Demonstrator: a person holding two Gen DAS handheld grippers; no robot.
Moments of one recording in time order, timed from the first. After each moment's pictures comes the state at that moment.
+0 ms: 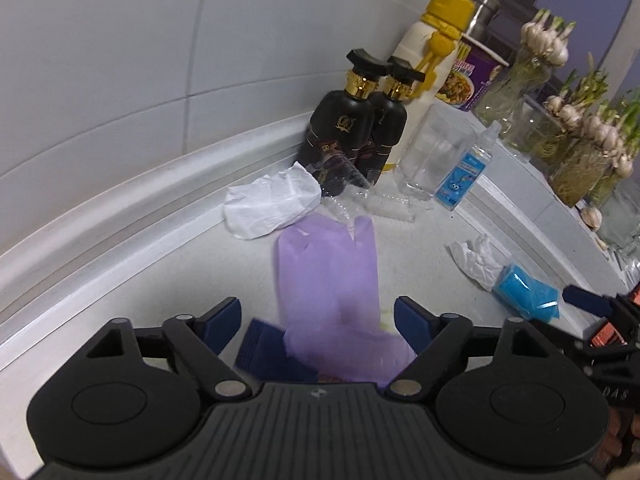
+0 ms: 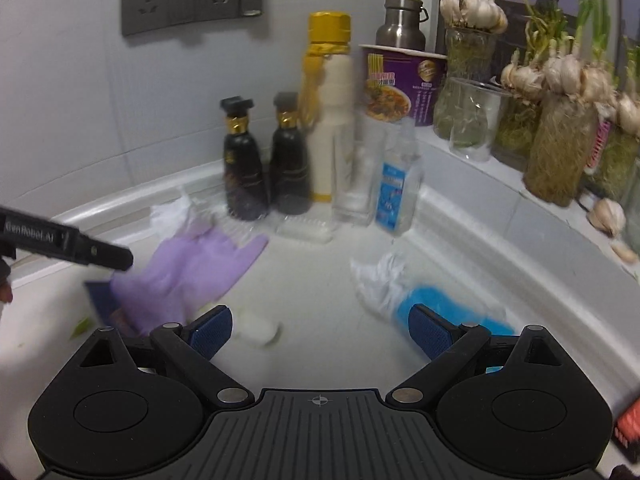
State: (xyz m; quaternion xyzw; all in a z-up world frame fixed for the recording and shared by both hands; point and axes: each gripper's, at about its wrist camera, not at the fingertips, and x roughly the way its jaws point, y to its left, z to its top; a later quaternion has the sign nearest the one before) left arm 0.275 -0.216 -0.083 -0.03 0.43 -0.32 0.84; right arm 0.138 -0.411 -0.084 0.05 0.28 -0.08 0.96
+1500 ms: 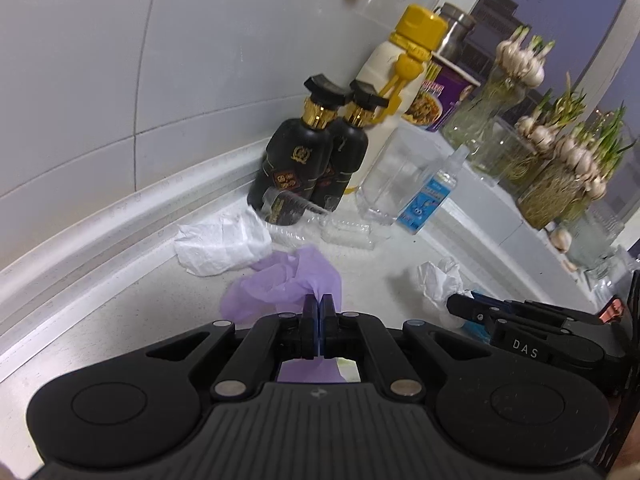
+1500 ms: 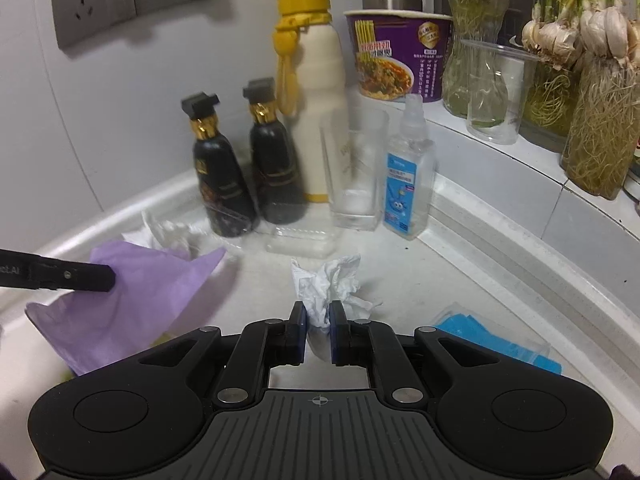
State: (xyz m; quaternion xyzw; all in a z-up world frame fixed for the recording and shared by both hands) left arm 0.277 -0.229 -0.061 -0.05 0.42 -0.36 0.83; right arm 0.180 -0.426 -0.087 0.11 0.30 -0.07 0.95
